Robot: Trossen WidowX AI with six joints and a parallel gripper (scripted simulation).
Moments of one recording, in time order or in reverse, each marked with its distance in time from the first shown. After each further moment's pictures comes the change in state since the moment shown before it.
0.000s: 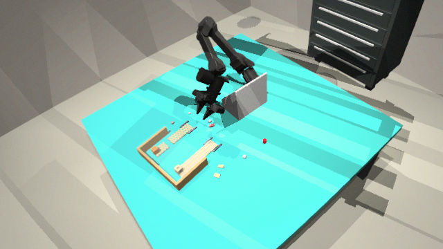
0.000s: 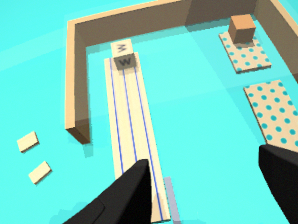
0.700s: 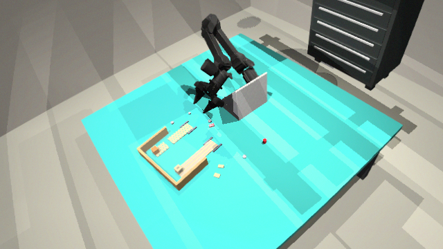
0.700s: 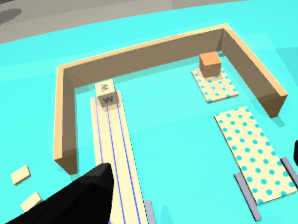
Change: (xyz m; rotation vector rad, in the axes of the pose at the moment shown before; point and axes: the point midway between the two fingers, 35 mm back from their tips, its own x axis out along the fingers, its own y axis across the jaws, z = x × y) arm -0.030 -0.024 0.002 0.052 -0.163 -0.053
